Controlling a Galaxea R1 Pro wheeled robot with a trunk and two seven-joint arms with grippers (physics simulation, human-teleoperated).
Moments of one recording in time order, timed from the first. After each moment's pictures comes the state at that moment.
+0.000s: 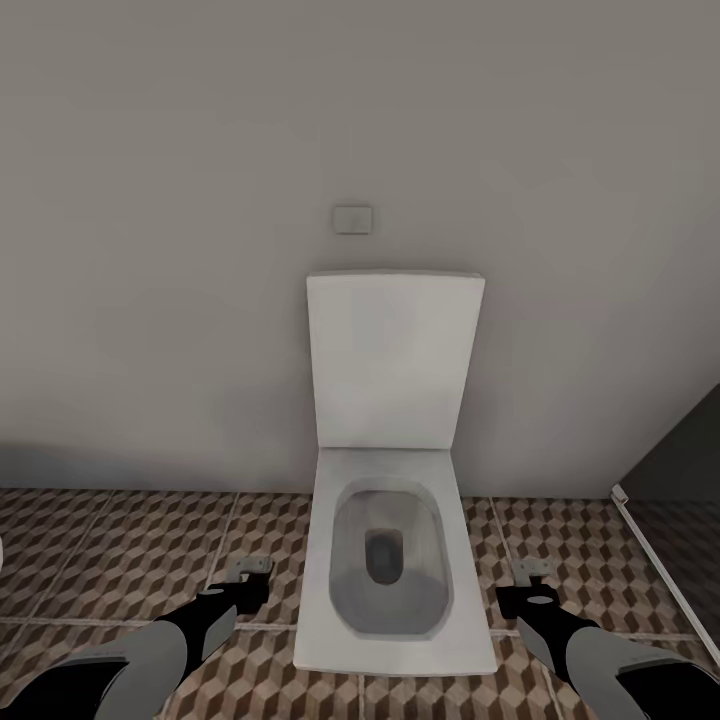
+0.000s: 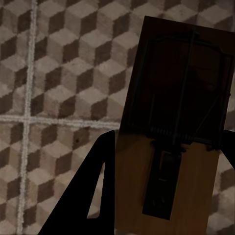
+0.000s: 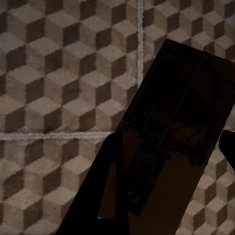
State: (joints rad) left arm -0.78 0.00 0.05 -0.01 -0.03 0.02 0.08; right arm -0.77 -0.09 0.17 0.02 -0.07 -0.03 -0.16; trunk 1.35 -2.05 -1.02
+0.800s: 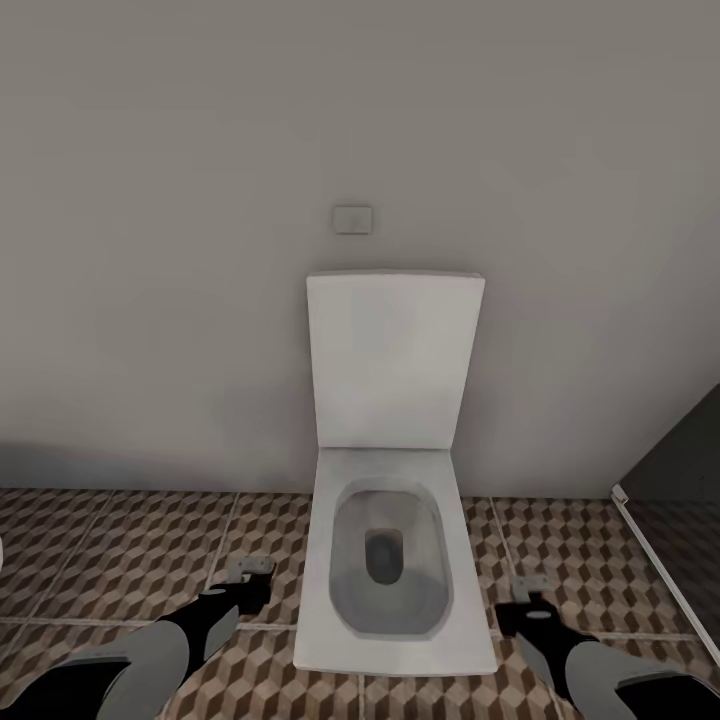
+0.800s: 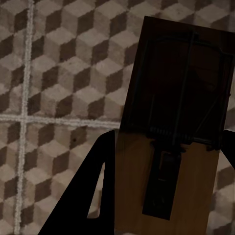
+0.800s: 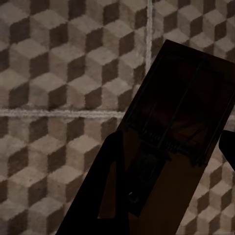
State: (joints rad) left arm -0.78 -0.01 0.05 0.00 -0.03 0.02 0.08; right arm -0.74 -0.08 0.17 0.03 -0.07 -0.03 -0.16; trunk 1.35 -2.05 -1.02
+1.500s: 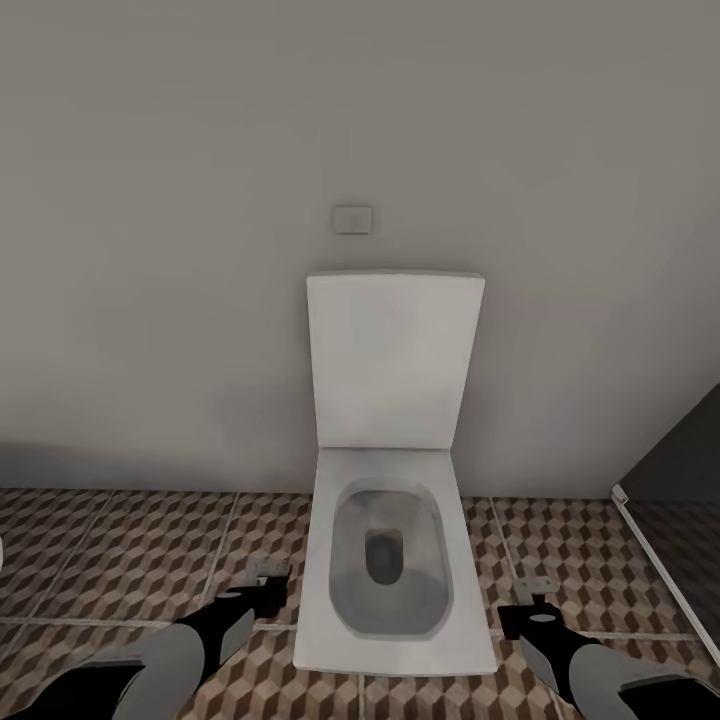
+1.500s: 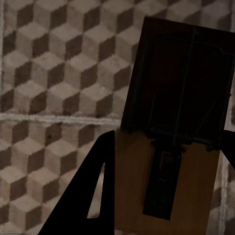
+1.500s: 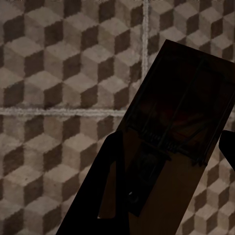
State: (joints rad) left arm -0.77 -0.06 0.05 0.00 -0.03 0.03 0.08; right arm -0.73 -0.09 0.17 0.03 -0.07 -0.03 -0.16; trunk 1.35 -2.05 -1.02
